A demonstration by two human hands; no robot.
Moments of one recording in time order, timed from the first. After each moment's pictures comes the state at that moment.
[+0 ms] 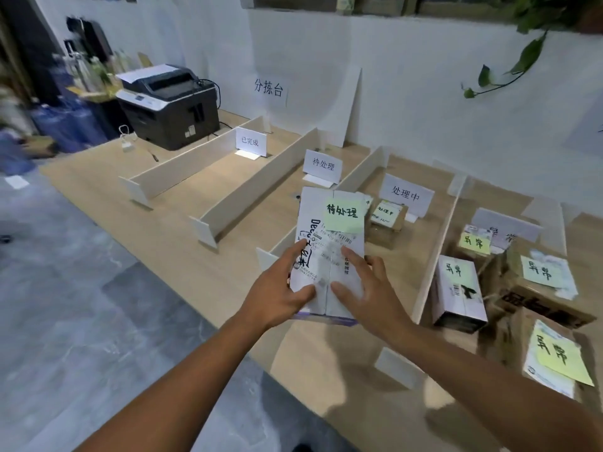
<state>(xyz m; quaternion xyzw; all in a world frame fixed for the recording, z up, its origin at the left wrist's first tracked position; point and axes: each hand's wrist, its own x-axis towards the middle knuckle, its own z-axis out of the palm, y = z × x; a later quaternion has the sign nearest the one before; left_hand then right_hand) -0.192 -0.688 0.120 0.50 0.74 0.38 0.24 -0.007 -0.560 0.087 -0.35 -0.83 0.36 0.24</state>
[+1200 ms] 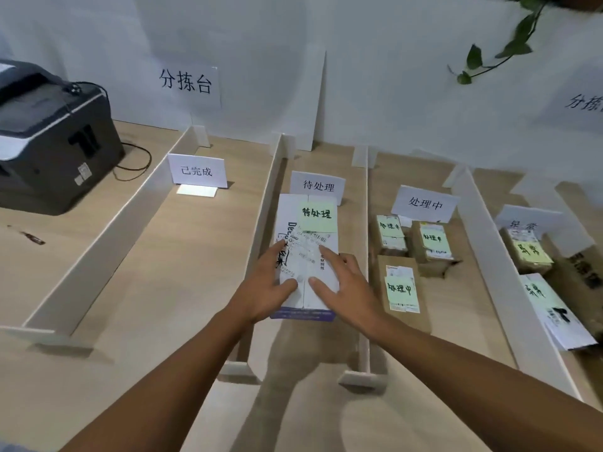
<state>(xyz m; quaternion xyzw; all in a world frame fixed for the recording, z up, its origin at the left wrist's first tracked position) -0.632 -0.441 0.060 0.61 0.62 0.33 0.38 -0.423 -0.410 0.057 -0.55 -0.74 0.32 0.23</state>
